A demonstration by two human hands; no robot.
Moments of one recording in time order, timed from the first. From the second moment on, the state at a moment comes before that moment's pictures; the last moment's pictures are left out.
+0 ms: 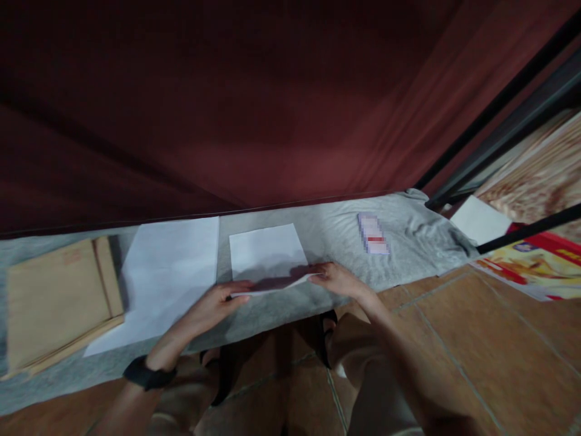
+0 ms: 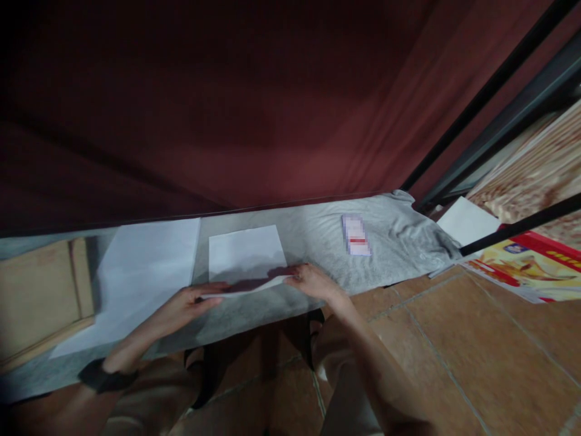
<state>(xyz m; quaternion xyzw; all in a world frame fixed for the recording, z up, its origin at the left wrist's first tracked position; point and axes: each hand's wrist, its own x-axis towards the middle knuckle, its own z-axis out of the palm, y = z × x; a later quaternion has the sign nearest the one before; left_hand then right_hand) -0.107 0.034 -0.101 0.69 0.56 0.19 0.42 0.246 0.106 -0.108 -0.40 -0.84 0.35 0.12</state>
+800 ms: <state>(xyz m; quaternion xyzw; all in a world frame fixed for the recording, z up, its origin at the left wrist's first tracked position) -0.088 0.062 -0.116 0.47 0.74 0.34 0.33 0.192 0.148 -0.120 -0.62 -0.74 0.25 0.06</state>
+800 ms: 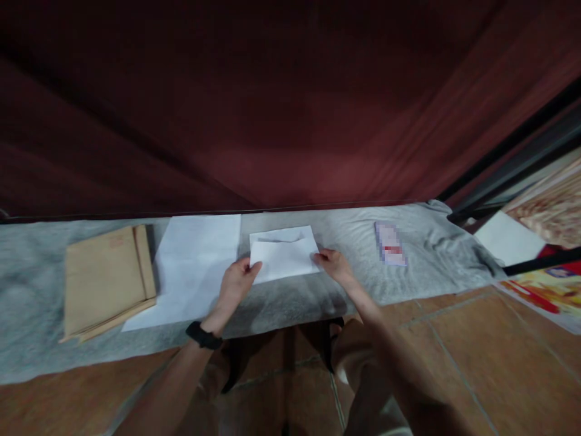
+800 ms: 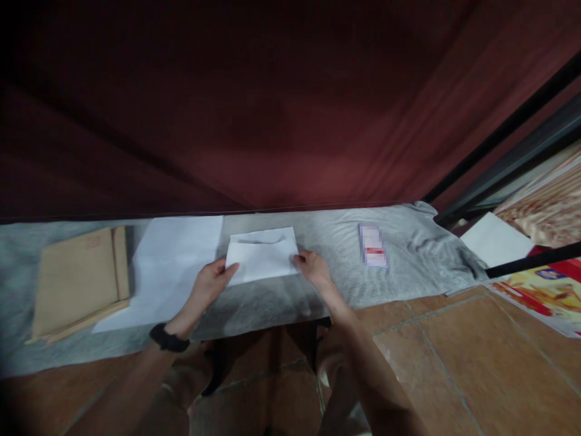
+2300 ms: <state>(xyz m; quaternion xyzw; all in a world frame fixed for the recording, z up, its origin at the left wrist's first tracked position) -0.071 0.078 -0.096 0.53 0.83 0.04 0.15 0.153 0.155 -0.122 -0.70 -0.71 0.07 0.02</state>
